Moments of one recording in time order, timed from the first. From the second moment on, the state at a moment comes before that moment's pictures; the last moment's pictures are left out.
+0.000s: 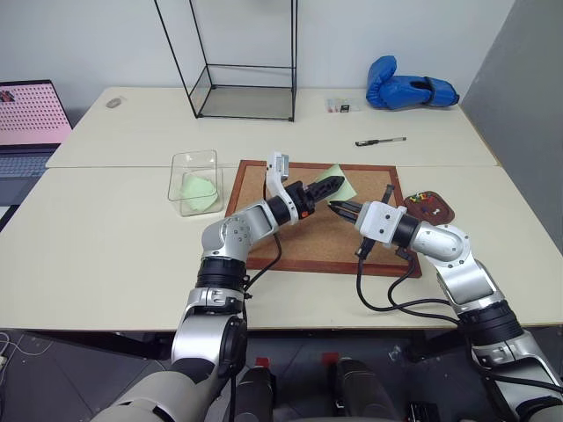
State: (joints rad) left arm -0.82 0.02 0.20 0.48 -0.63 0.77 -0.60; right arm -0.46 -0.50 0.21 0.03 -0.10 -0.23 0.71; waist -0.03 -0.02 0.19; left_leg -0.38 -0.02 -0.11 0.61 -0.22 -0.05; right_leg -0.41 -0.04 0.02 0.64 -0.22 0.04
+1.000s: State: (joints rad) left arm -0.81 0.02 0.20 0.48 -0.63 0.71 -0.64; right arm -0.46 -0.45 0.14 -0.04 0.02 -0.10 0.66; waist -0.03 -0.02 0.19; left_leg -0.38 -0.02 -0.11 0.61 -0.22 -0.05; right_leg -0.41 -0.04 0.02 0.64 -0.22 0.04
